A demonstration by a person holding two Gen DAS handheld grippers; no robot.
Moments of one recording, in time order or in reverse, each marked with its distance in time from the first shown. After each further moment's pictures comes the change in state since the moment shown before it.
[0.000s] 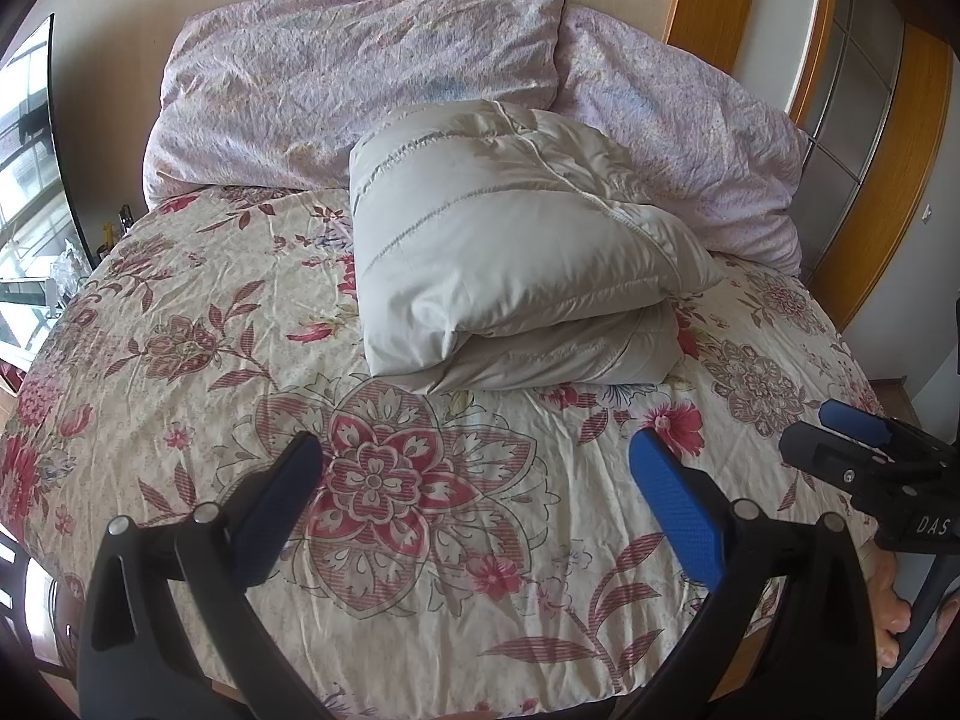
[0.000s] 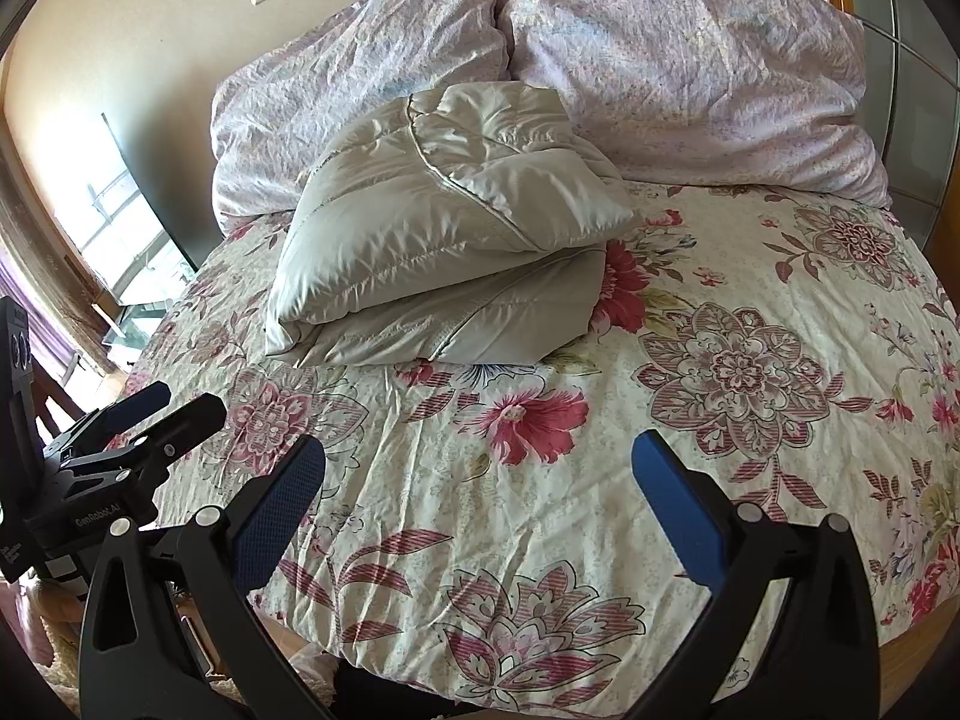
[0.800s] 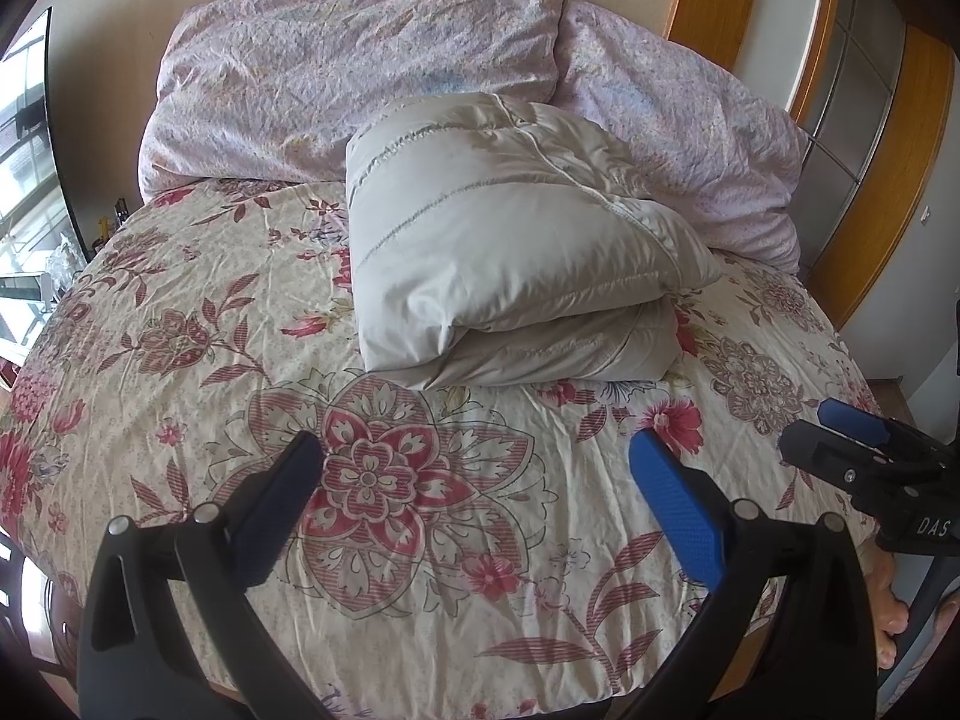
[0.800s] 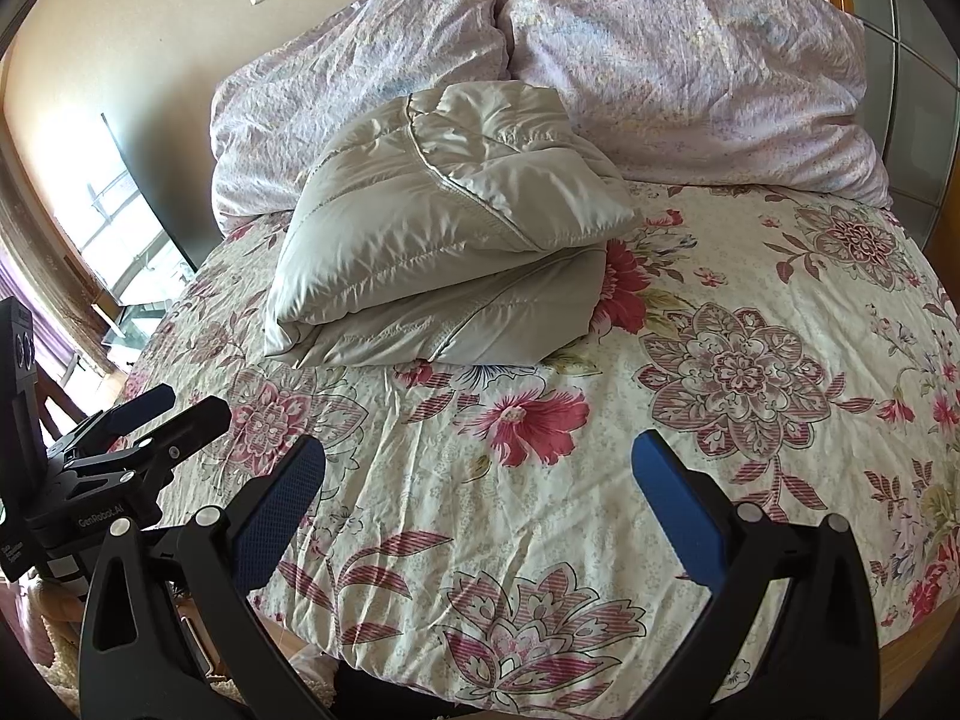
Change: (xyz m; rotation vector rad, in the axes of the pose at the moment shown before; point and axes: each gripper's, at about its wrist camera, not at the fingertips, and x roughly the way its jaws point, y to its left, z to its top) left arm 0.004 0.001 0.001 -0.010 0.014 -0.015; right arm 0.001 -0.002 0.001 0.001 0.002 0.002
